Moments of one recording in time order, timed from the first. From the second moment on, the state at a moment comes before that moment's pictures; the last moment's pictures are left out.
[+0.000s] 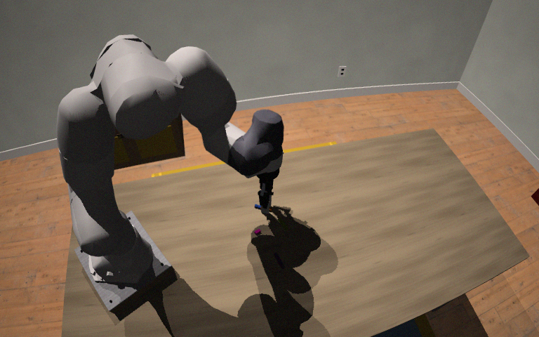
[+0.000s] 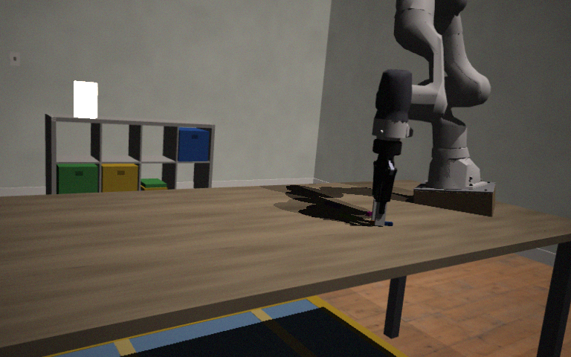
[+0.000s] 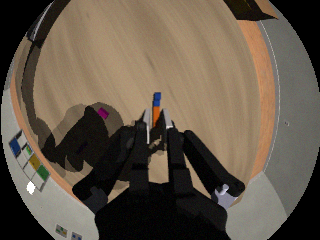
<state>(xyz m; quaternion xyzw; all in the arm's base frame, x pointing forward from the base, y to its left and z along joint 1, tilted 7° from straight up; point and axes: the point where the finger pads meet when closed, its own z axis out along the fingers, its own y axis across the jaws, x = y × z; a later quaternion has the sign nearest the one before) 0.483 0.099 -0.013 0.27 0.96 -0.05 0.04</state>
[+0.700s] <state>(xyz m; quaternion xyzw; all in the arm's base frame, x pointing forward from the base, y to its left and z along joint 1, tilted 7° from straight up) 0.488 0.109 0.056 0.28 0.96 -0.04 0.05</state>
